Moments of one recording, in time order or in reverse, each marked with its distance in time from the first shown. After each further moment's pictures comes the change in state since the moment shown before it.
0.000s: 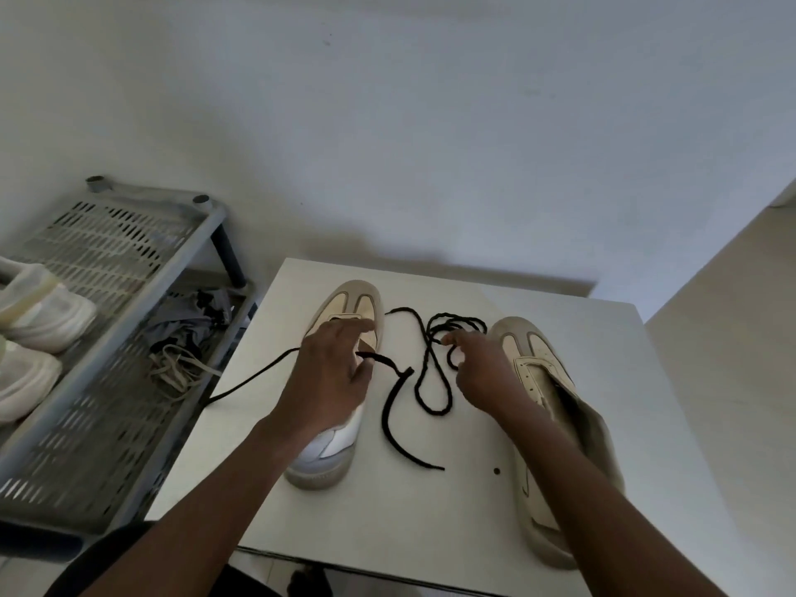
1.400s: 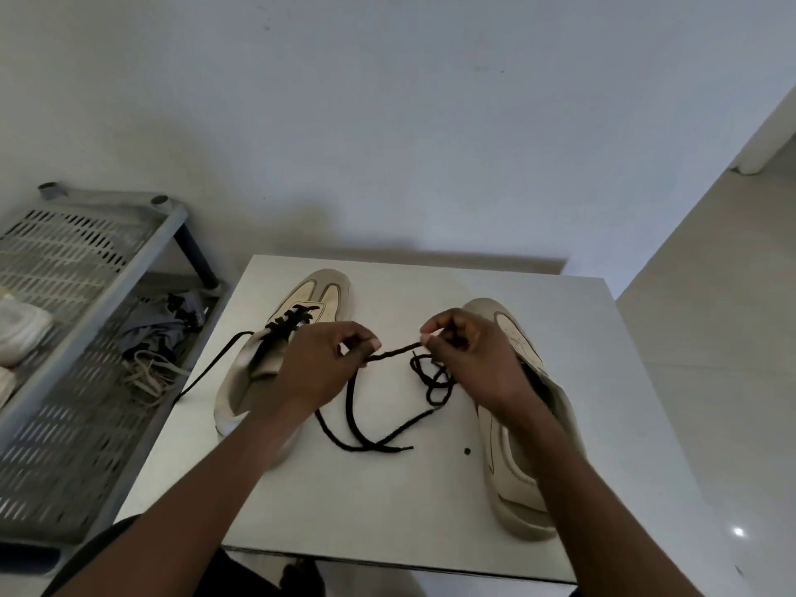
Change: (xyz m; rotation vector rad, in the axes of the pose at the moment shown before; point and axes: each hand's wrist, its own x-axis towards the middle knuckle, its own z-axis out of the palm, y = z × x) left_hand 0.014 0.041 0.013 -0.298 -0.159 -0.254; right_hand -0.051 -0.002 -0.046 0.649 0.089 -0.022
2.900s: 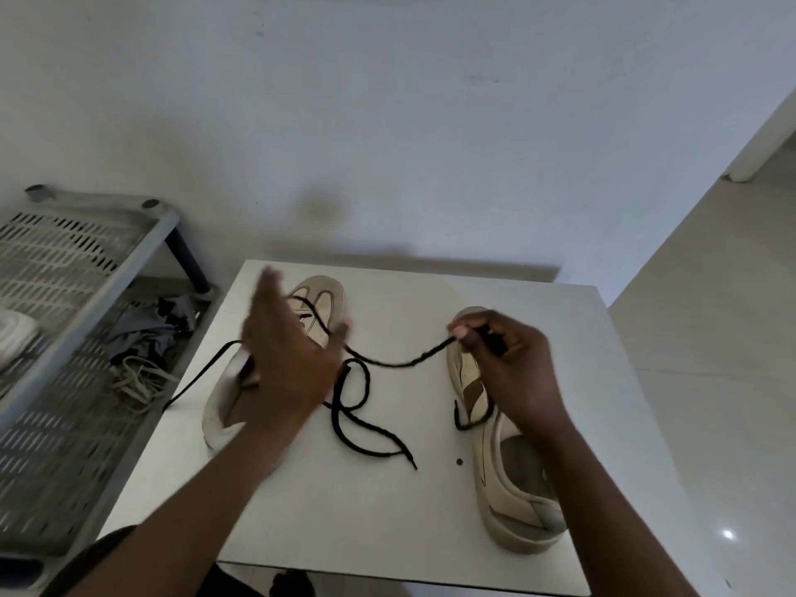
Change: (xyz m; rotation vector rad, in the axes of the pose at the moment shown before) left_hand 0.007 -0.002 0.001 0.161 0.497 -0.008; right_hand -0.007 0.001 -0.027 0.064 0.211 -0.204
